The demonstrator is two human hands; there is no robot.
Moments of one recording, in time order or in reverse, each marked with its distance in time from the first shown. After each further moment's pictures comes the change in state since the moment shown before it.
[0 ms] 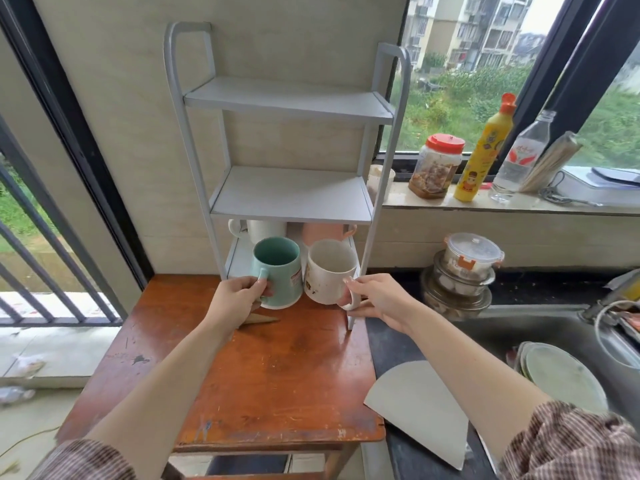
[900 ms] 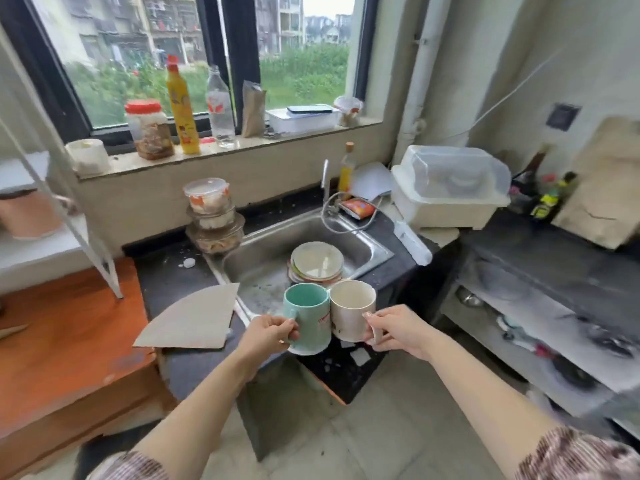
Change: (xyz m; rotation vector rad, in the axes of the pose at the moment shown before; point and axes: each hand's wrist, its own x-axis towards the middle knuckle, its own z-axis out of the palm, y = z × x) left_hand -0.326 -0.050 0.379 0.124 -0.766 -0.110; right_hand -0.438 0.259 -0.256 0.149 0.518 0.241
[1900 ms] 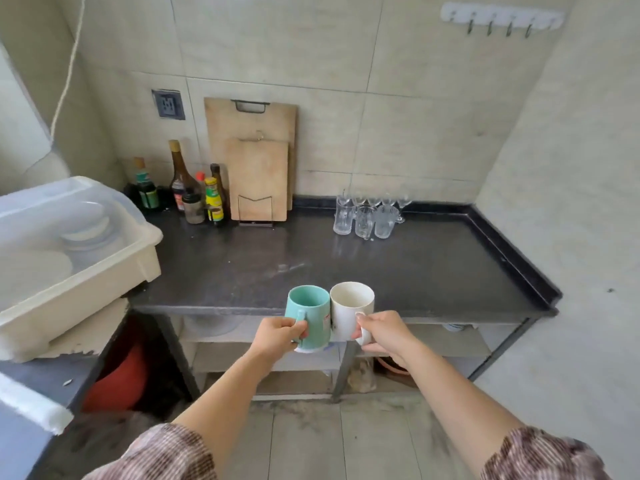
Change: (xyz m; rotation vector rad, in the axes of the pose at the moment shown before) left_hand 0.166 0.104 0.676 0.384 -0.862 0.111; right_hand -0.096 0.223 -0.503 0.510 1.036 0.323
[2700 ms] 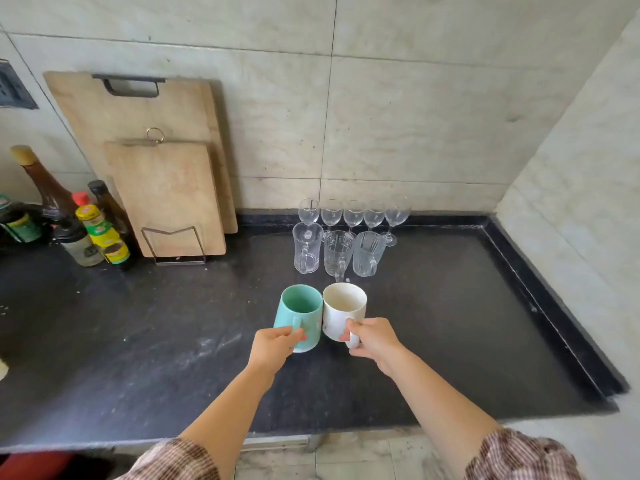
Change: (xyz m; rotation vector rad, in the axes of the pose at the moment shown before) left_hand 0.314 0.063 0.133 -0.117 0.104 -0.199; right_hand 0.326 -0.052 -0.109 0.139 0.025 0.187
